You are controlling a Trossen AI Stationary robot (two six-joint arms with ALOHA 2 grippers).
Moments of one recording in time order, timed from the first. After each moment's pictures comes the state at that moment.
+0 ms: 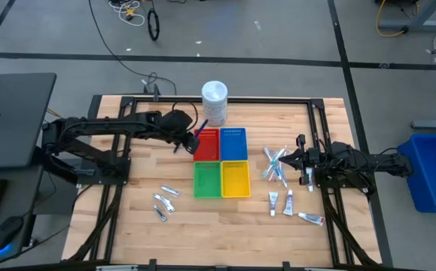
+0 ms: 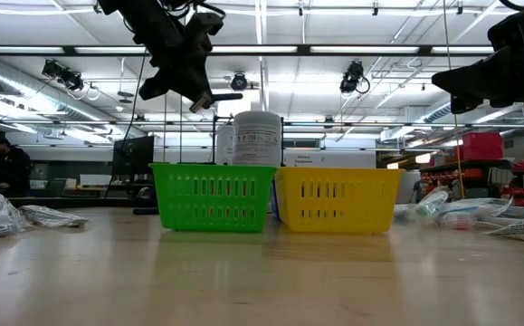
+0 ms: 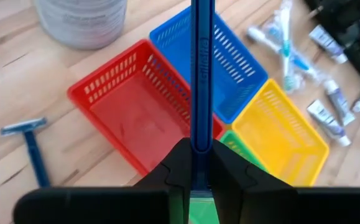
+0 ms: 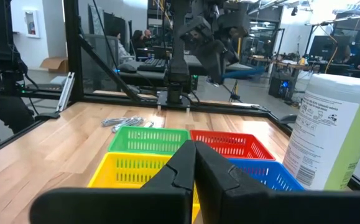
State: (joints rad) left arm 0.20 1.32 1.04 -0.55 -0.08 -0.69; right arm 0.01 0.00 0.01 0.01 0.00 -0.09
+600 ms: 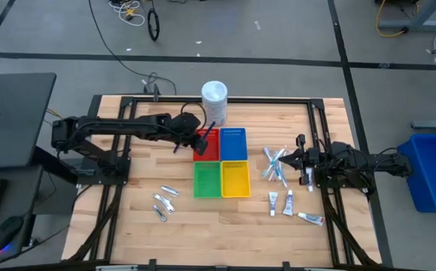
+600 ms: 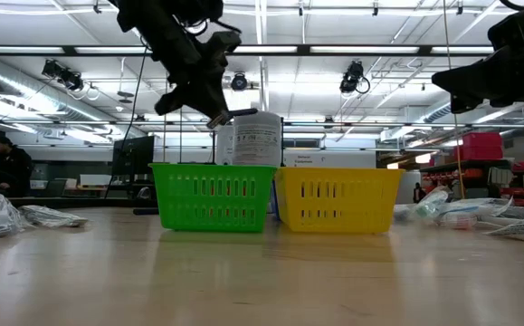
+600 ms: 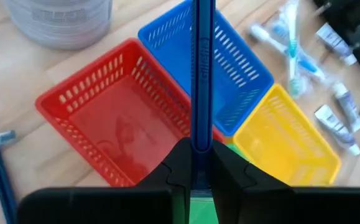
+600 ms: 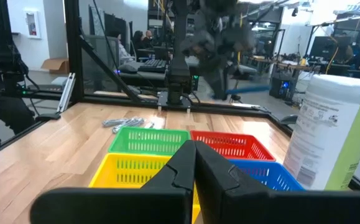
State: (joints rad) left arm 0.20 1.44 1.04 -0.43 -0.07 -0.70; right arm 0.01 0.01 0.01 0.02 0.00 -0.09
